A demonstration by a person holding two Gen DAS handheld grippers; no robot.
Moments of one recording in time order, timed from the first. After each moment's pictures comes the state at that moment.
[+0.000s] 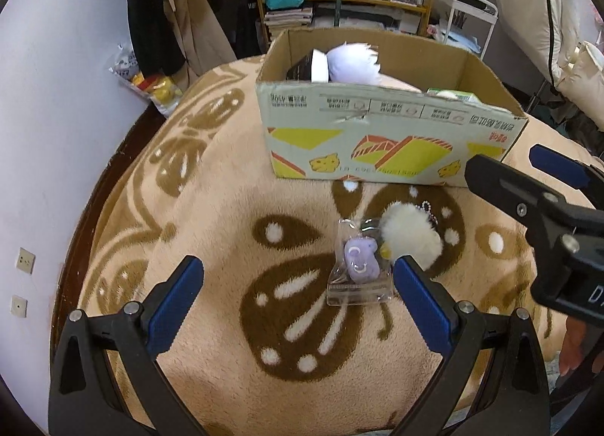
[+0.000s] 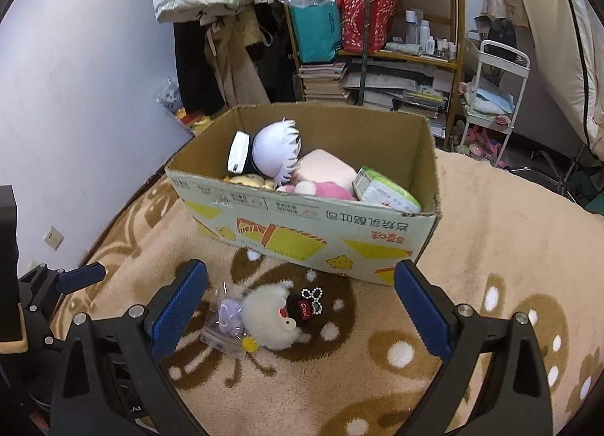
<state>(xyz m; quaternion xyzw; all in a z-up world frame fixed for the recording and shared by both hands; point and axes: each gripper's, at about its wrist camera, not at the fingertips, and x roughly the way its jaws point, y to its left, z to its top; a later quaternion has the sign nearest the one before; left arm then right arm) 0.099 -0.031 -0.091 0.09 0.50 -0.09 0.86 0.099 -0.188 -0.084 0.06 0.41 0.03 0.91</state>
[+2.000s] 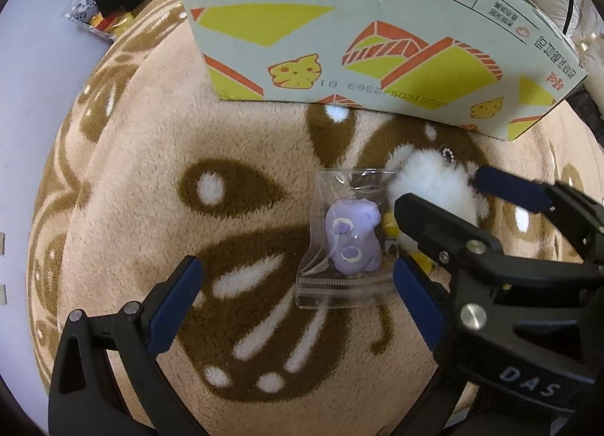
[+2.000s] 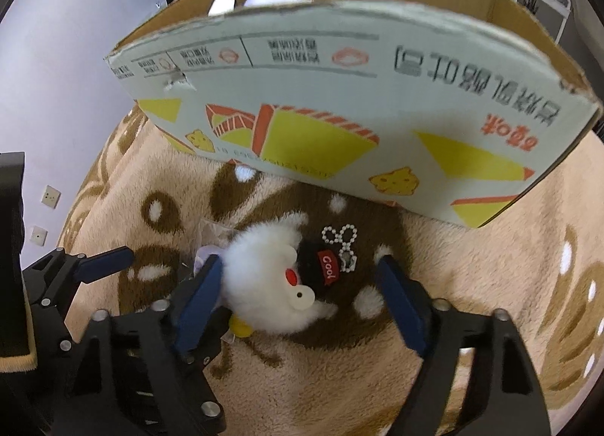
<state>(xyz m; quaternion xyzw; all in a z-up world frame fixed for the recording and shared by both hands) 0.154 -0.046 -0.183 0.07 0.61 -0.11 0.78 0.142 -0.169 -0.176 0.09 0.56 0.06 0.82</state>
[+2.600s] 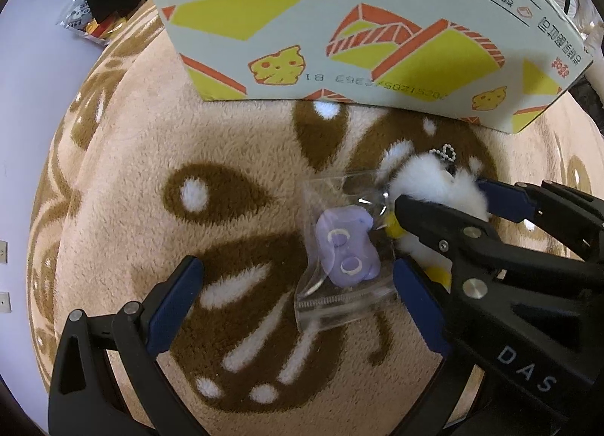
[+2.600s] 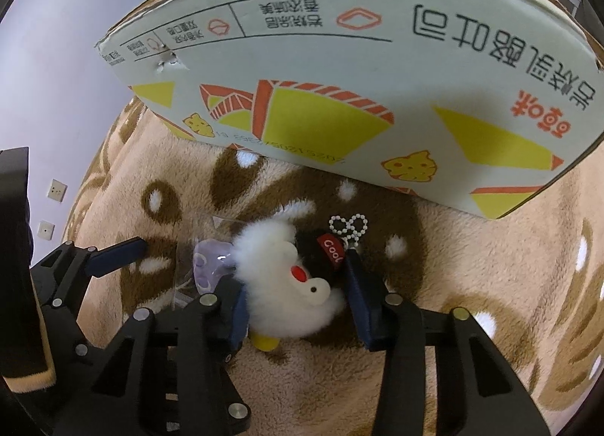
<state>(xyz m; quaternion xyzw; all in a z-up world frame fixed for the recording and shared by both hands) 0.151 -0.066 -0.196 0.09 0.61 -0.11 0.78 0.147 -0.168 -0.184 0.09 0.58 0.08 0.81</state>
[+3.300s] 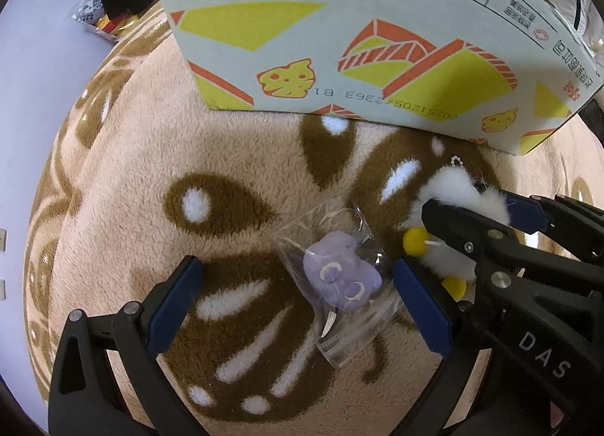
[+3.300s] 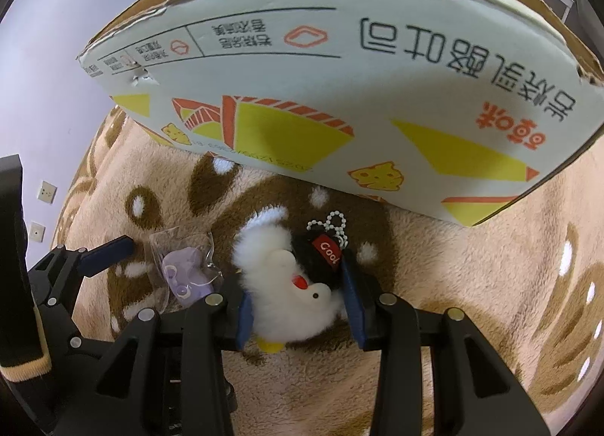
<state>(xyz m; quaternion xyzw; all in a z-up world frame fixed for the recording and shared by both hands) 0.160 -0.069 -0.191 0.07 0.60 -0.09 0.79 0.147 -0.186 -0.177 0.08 0.58 0.06 0.81</state>
